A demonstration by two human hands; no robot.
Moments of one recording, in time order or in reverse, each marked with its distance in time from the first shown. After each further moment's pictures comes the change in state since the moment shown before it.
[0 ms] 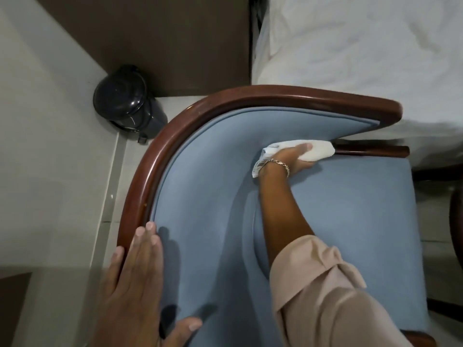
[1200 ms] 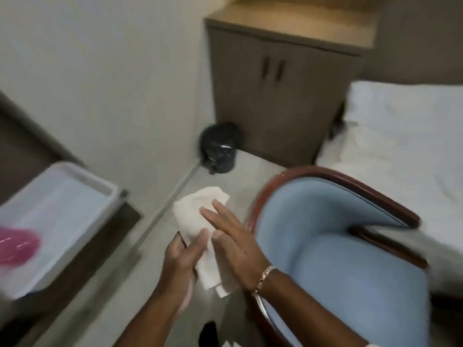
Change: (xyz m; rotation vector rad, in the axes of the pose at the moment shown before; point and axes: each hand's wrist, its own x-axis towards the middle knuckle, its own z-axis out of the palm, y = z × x) left_hand -0.124 -0.050 -0.107 -2.190 0.471 -0.884; right_hand -0.335 -0.018 -0.216 -1.152 -1.943 -0.741
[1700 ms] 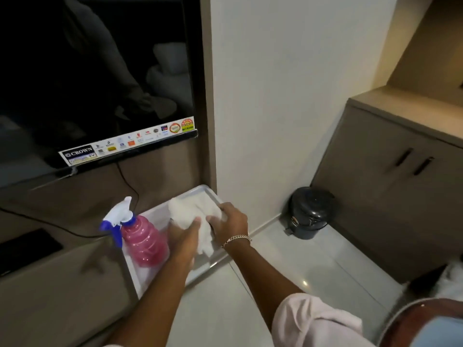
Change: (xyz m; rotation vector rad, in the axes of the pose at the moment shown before) left_hand 0.126 0.132 -0.258 0.039 0.850 0.106; right_hand 0.264 -0.078 0.260 -0.249 0.000 0.018
